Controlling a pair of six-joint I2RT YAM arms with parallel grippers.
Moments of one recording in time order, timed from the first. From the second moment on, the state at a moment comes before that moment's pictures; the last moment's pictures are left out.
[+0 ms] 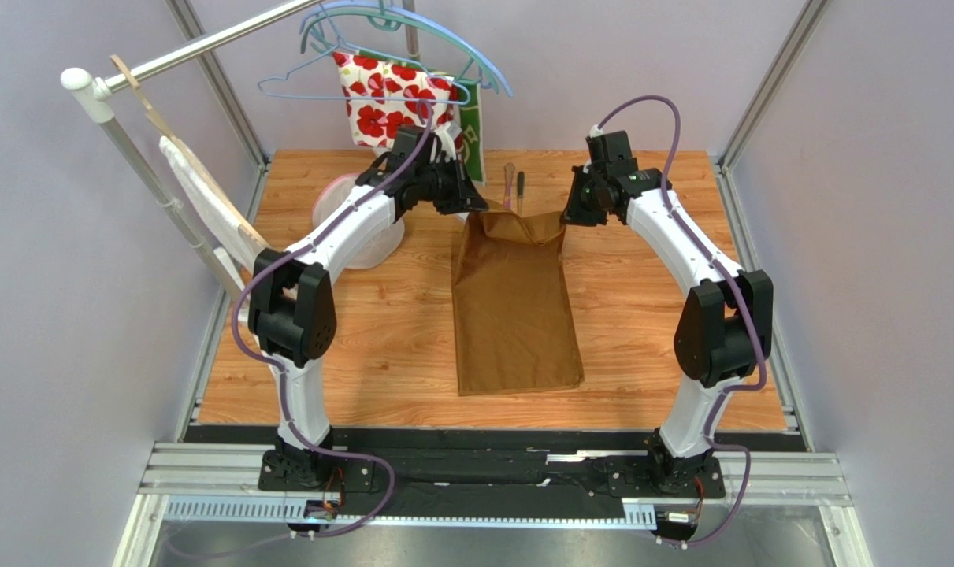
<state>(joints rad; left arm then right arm) -0.41 1.96 1.72 -0.37 0.45 -0.55 0.28 1.83 1.64 -0.65 -0.08 0.45</state>
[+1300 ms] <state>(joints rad) -0.63 1.47 0.80 -0.37 0.48 -0.71 0.34 1.23 0.71 -0.65 -0.31 0.60</state>
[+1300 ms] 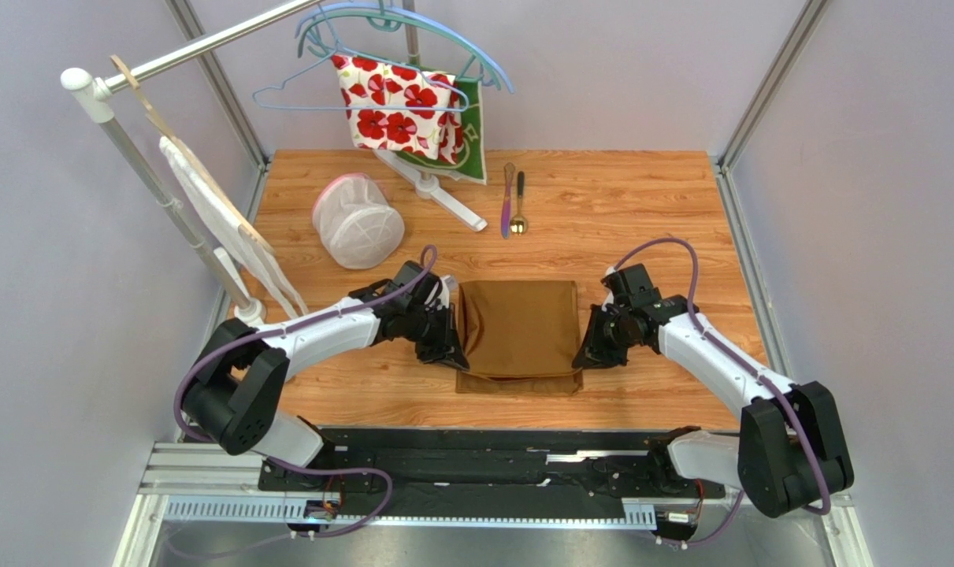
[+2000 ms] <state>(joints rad) -0.66 1.47 0.75 -0.37 0.42 -0.71 0.34 1.19 0.58 -0.59 -0.34 0.65</state>
